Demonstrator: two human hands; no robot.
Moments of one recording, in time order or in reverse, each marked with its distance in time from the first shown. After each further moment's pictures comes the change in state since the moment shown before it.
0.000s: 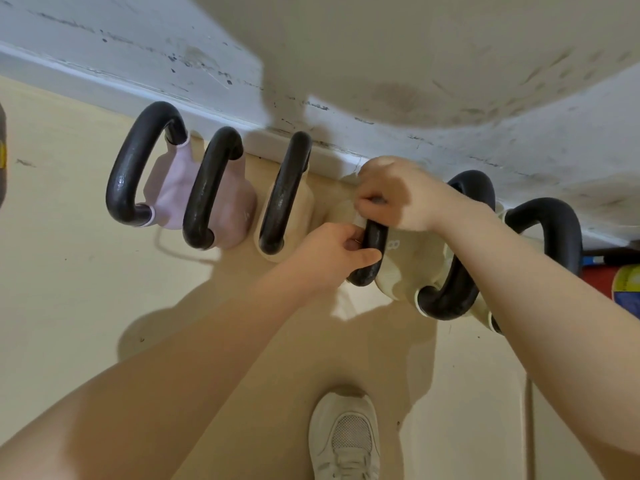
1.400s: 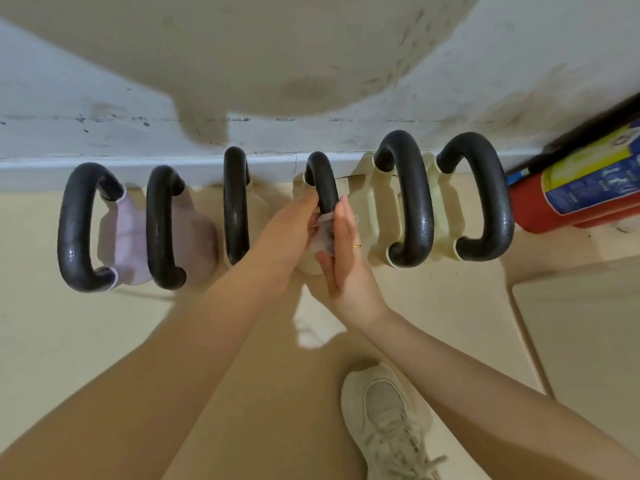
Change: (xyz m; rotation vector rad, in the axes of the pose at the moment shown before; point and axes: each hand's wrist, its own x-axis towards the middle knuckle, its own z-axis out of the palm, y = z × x) left_hand -0.007 0.018 -0.007 -0.211 -0.004 -0.068; right_hand -0.065 -0.088 0.125 0.695 0.740 0.374
